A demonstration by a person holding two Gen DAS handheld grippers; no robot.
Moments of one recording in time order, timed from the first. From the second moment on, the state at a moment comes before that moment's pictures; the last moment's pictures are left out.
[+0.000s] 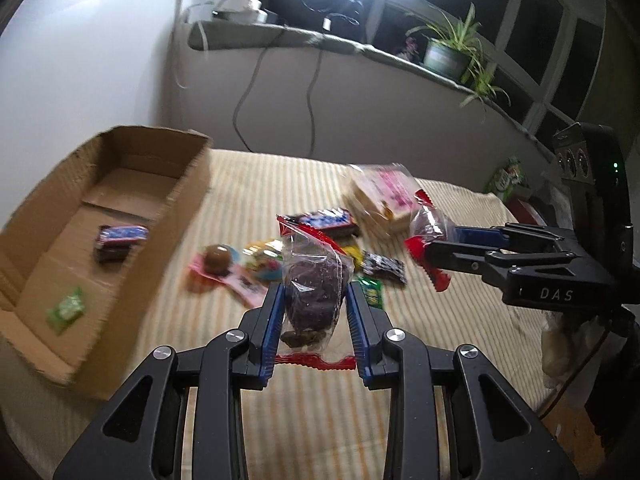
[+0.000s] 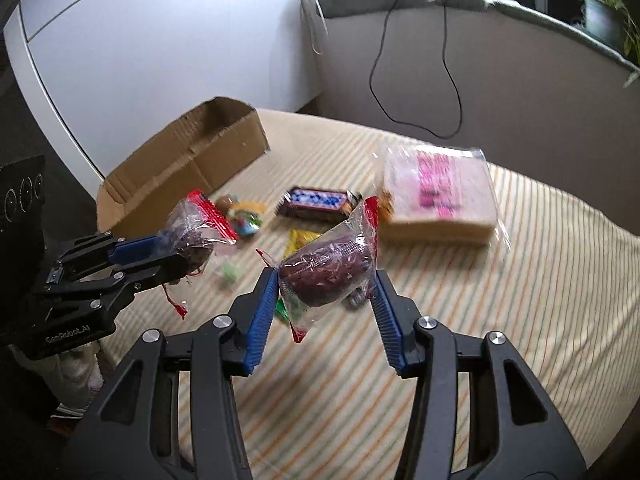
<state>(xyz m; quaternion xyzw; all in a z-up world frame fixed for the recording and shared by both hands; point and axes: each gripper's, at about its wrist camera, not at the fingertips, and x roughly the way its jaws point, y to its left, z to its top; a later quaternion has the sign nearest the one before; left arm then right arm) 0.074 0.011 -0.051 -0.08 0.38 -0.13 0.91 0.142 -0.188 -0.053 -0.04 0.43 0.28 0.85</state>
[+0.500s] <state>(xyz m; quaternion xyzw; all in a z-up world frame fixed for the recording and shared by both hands) 0.069 0.094 -0.037 -0.11 0.35 -0.05 0.93 0.172 -0.104 -0.021 -0.06 0.40 0.33 0.85</state>
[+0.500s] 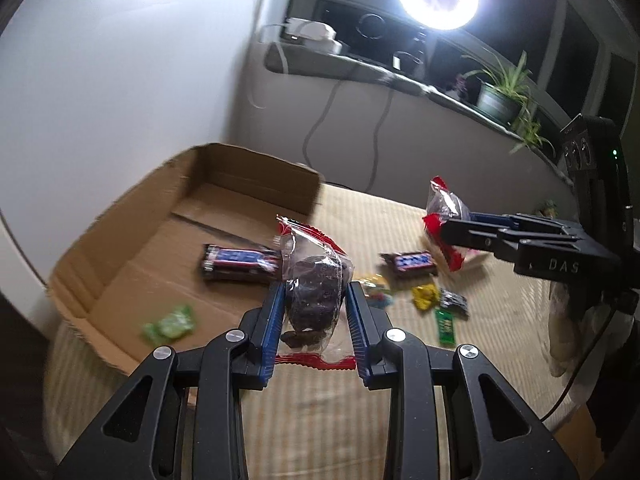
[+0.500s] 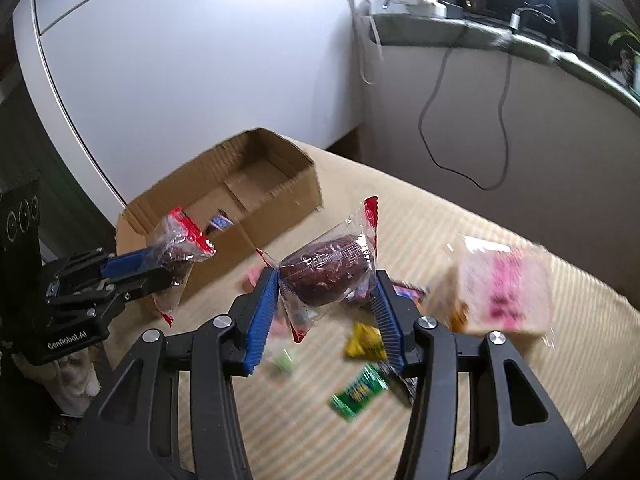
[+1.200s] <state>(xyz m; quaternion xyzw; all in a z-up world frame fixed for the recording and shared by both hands) 0.068 0.166 -0.050 -0.13 0.35 0.02 0.93 0.209 0.030 -0.025 -0.09 0.40 0.38 0.83</state>
